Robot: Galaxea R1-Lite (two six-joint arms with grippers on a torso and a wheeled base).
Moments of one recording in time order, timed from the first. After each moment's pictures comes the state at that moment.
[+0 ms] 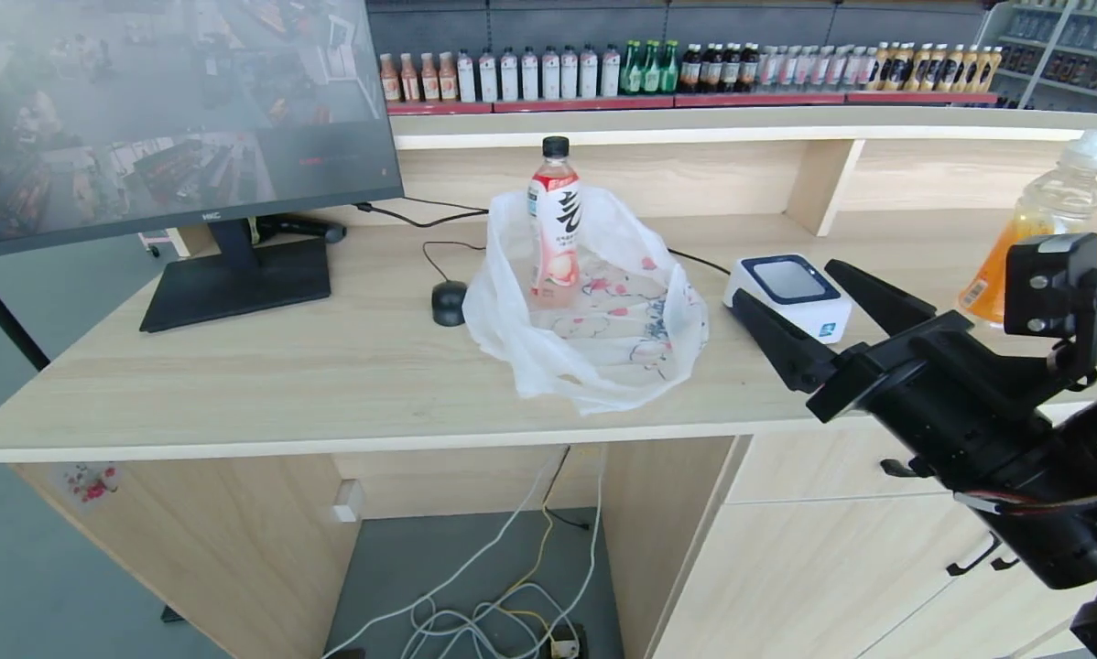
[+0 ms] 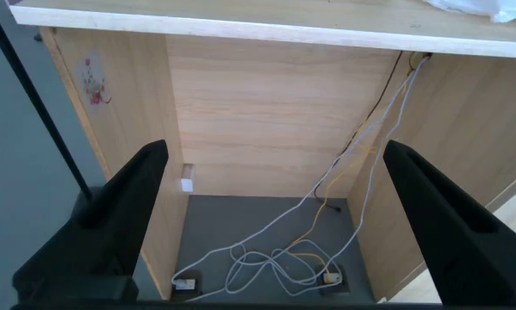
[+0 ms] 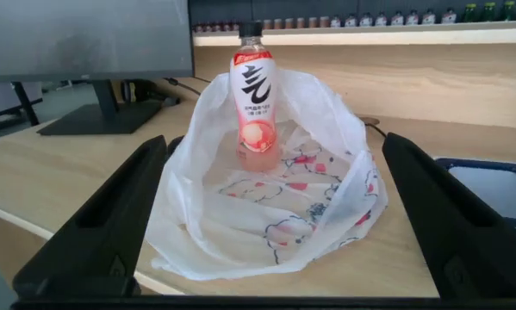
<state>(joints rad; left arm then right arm) 0.00 0.00 0.00 0.00 0.00 0.00 0.53 1.63 -0.42 -1.57 -0.03 -0.04</state>
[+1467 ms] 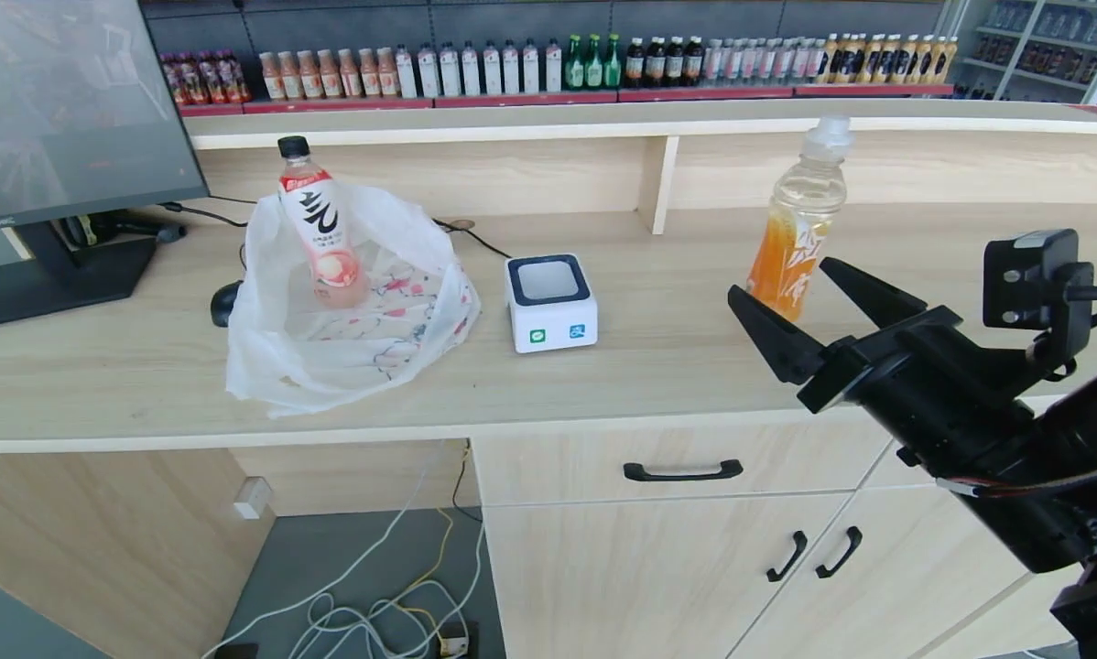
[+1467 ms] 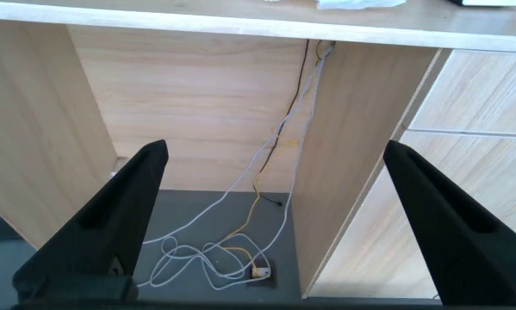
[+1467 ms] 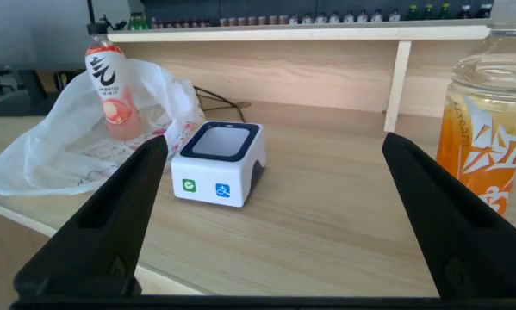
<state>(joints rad) 0.00 0.00 0.00 0.00 0.00 0.00 0.51 1.65 -0.44 -1.57 -0.02 -0.05</state>
